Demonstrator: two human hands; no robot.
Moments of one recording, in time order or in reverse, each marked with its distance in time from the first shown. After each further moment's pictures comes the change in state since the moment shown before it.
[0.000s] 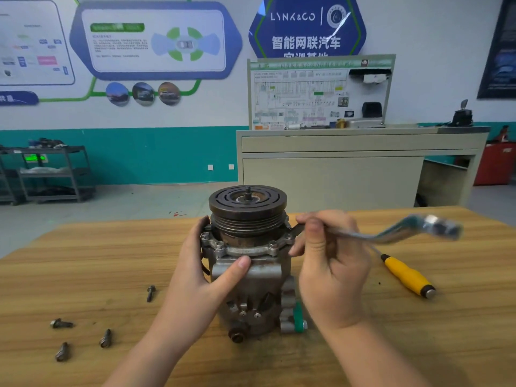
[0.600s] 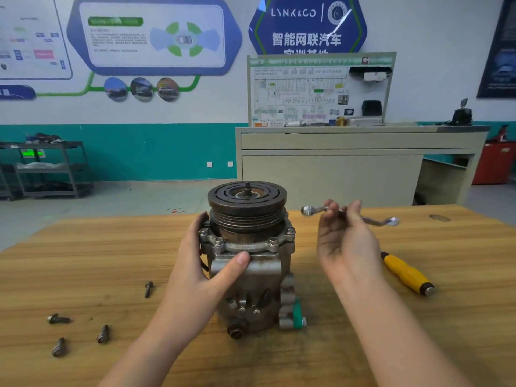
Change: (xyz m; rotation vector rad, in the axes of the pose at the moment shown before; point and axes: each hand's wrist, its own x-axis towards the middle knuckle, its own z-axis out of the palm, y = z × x) left_hand -0.001 0.000 0.001 -0.028 0.004 -0.003; right_hand 0.031 0.029 -0.009 0.933 0.671 1.224
